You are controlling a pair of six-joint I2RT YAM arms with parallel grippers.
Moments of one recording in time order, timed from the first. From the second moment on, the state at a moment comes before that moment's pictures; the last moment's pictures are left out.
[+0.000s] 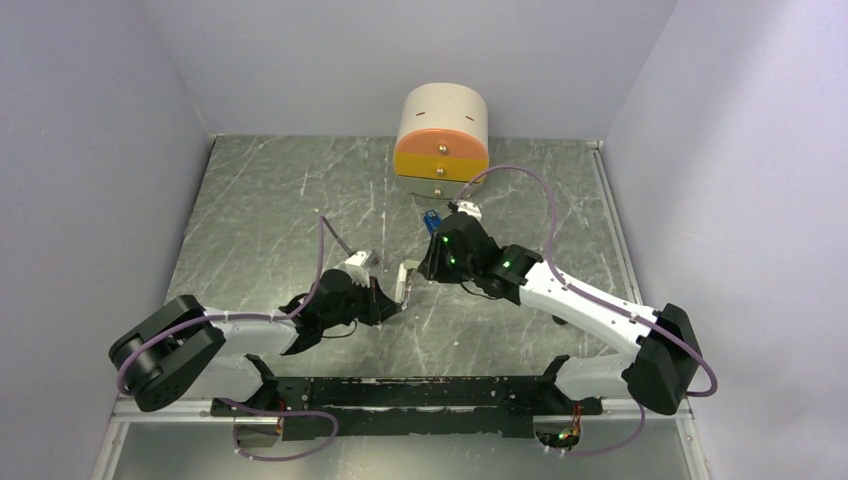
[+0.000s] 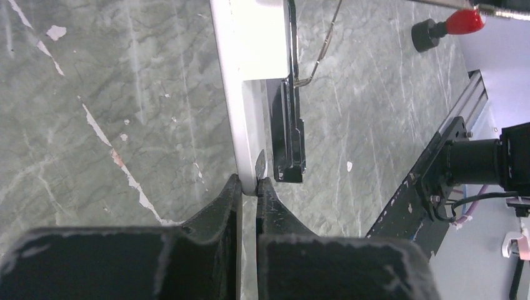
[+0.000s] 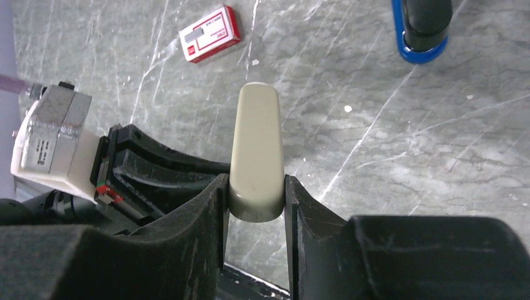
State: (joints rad) left arm -0.83 1.31 0.27 0.60 0.13 -0.67; right arm 0.86 1.27 0.96 -0.45 0.16 0.77
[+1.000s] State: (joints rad) left arm -0.85 1.48 0.25 0.74 0.21 -0.72; right arm 0.73 1.46 0.98 -0.29 0.15 0.71
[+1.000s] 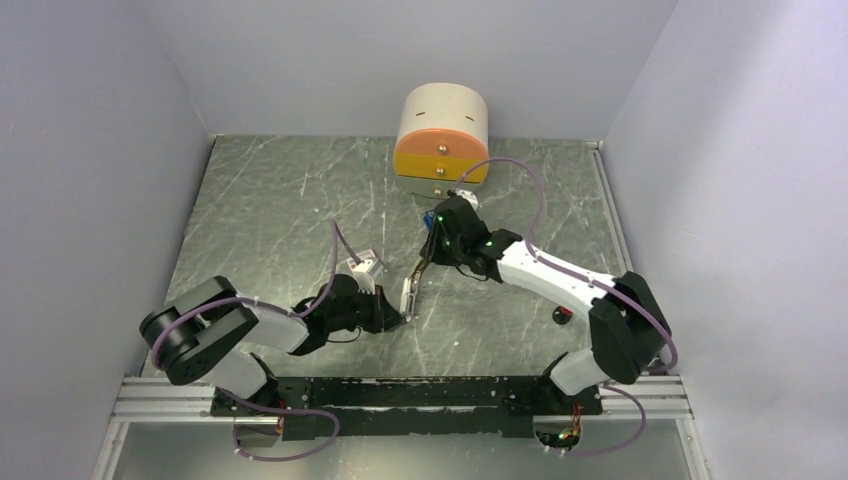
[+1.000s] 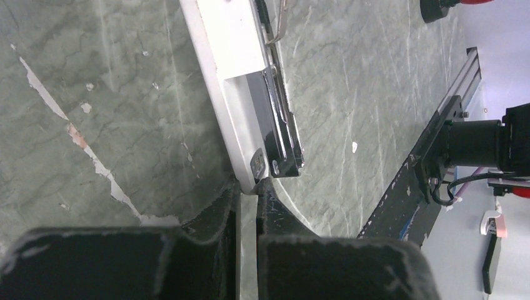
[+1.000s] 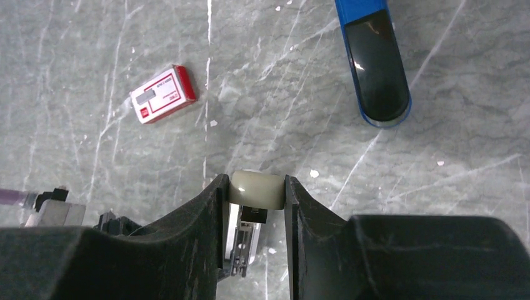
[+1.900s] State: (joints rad) left arm -0.86 1.63 0.27 0.86 0.23 -0.98; right arm 0.70 1.57 0.92 -0.24 -0.04 0.60
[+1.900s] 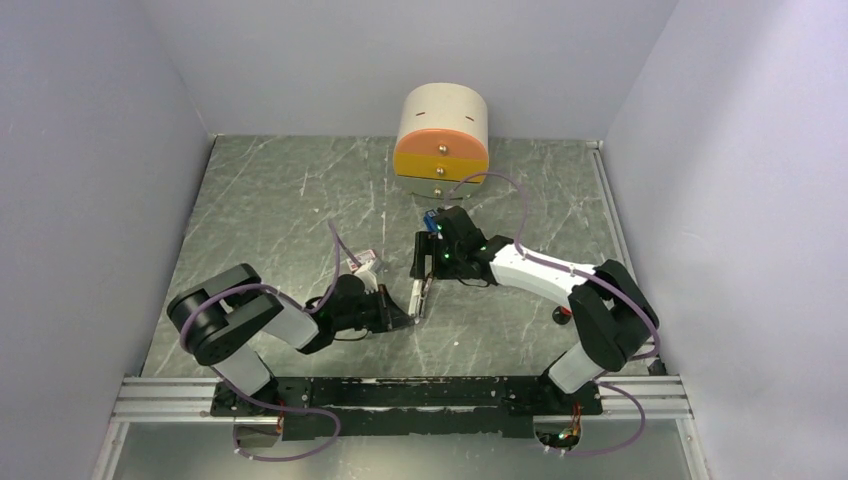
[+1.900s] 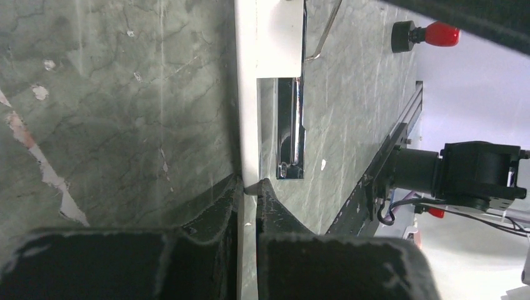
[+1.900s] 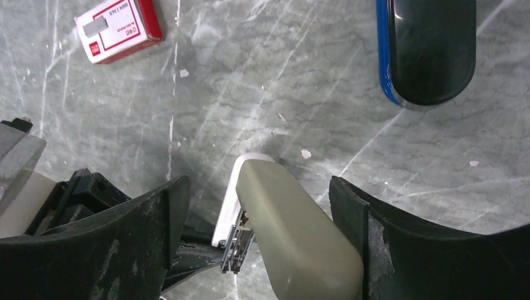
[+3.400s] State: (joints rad) left arm -0.85 1.74 0.25 1.04 0.30 -1.17; right arm 0.84 1.56 0.77 -0.11 0.15 0.80
